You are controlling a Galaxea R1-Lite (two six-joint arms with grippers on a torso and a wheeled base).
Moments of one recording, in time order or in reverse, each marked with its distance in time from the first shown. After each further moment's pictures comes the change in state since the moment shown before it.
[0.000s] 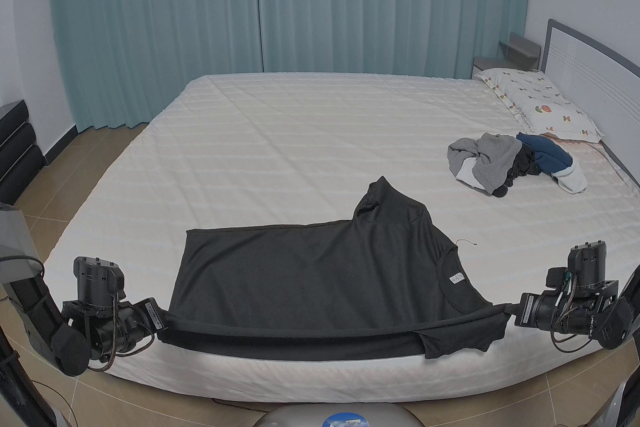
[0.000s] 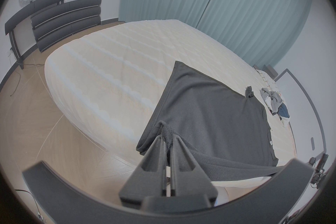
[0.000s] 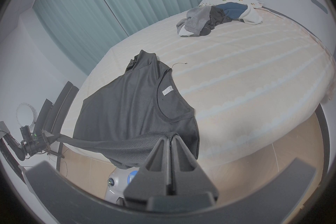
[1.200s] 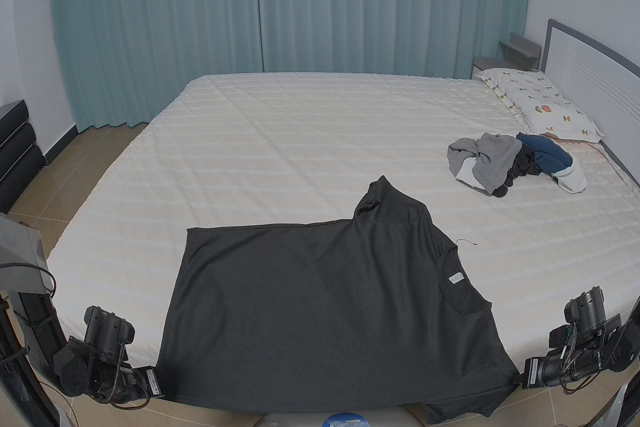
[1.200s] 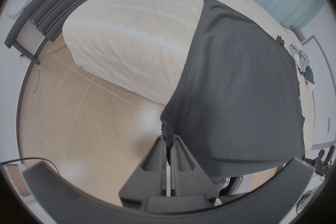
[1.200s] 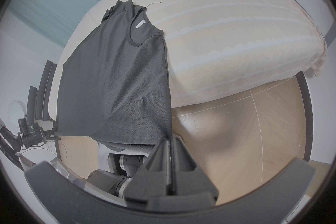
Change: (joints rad) left arm -0.004 0.072 0.161 0.226 -0.004 0.046; right arm 0.007 -0.044 0.174 0.285 -0.020 -0.017
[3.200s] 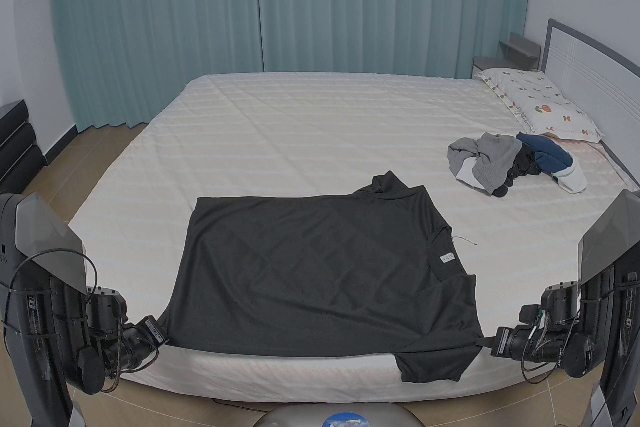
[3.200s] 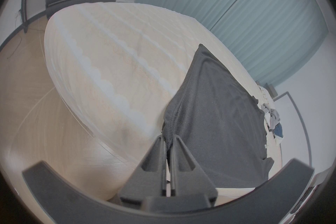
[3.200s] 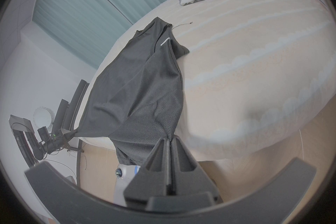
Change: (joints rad) left arm 0.109 0.341 0.000 -0.803 -0.122 -0.197; right arm -0.019 0.579 -0.009 -0.930 0.223 0.081
